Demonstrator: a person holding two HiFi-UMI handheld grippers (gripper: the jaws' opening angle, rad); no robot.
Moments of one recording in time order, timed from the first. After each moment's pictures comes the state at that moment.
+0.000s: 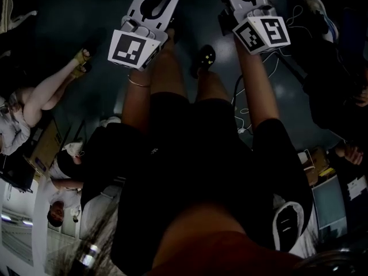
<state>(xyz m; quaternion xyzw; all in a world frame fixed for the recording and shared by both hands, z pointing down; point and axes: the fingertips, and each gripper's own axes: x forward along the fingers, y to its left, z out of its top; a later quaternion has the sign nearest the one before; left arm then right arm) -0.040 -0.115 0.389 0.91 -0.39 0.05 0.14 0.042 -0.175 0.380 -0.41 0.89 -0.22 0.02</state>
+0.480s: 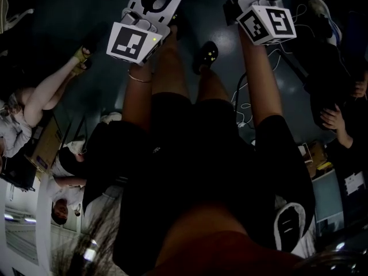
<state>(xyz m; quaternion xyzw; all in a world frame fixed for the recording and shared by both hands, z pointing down) -0.060 -0.142 0.404 0.91 -0.38 0.05 0.16 0.023 -0.216 0.401 -0.43 0.88 -0.21 -0.01</state>
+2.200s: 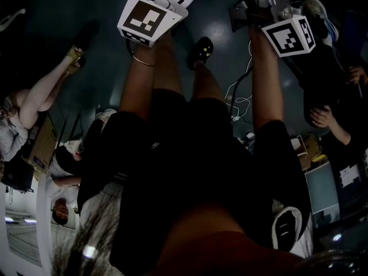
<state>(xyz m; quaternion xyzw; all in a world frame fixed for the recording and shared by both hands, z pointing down) -0.018 -0.182 0.420 0.93 -0.33 0.05 0.16 0.035 -0.230 0.359 -0.39 0.86 -0.32 0.12</state>
